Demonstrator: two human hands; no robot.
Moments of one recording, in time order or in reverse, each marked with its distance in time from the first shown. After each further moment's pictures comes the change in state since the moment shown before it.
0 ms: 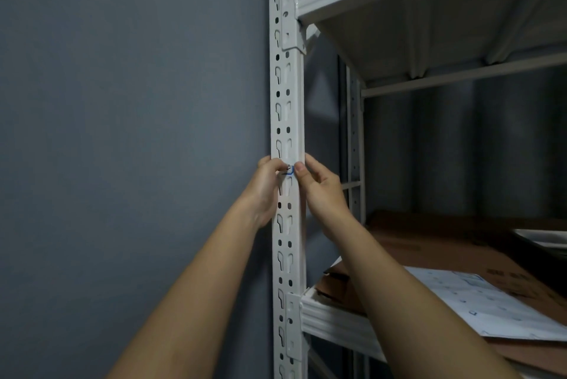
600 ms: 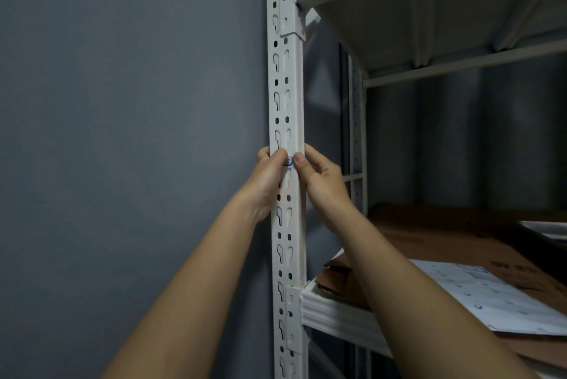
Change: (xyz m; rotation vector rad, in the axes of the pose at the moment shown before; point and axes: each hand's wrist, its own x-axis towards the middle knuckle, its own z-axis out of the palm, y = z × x) left_hand 0.002 -0.006 0.002 0.123 0.035 0.086; right_hand 0.000 0.000 -0.003 -0.003 -0.032 -0.005
